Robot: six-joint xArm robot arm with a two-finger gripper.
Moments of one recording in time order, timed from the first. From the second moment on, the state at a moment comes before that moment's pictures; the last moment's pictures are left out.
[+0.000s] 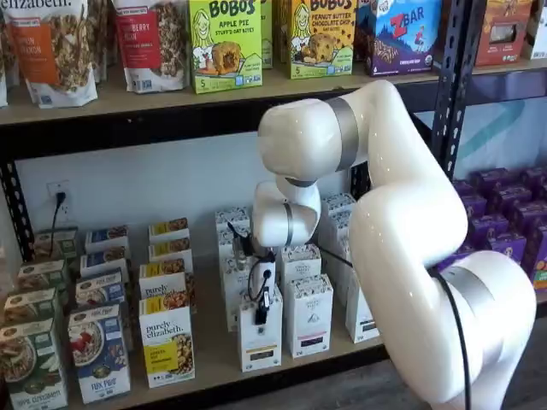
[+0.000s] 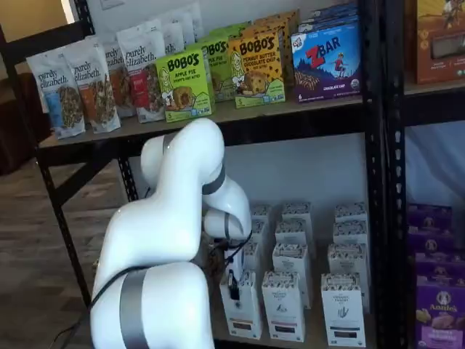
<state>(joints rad) 0.22 1.11 -1.61 0.24 0.46 -1.56</state>
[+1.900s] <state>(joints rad) 0.24 0.95 -1.37 0.31 0.38 -1.60</state>
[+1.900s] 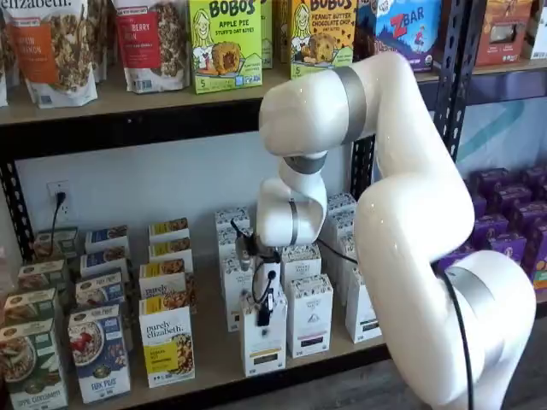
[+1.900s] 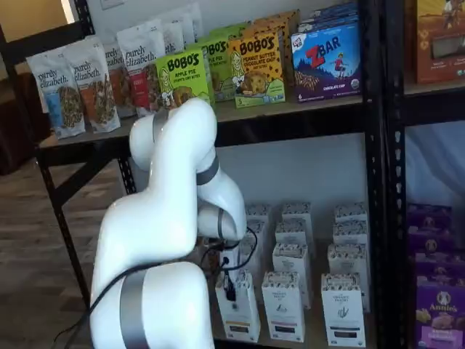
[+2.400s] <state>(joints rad) 0.26 0.83 -1.21 0.33 0.32 -1.61</state>
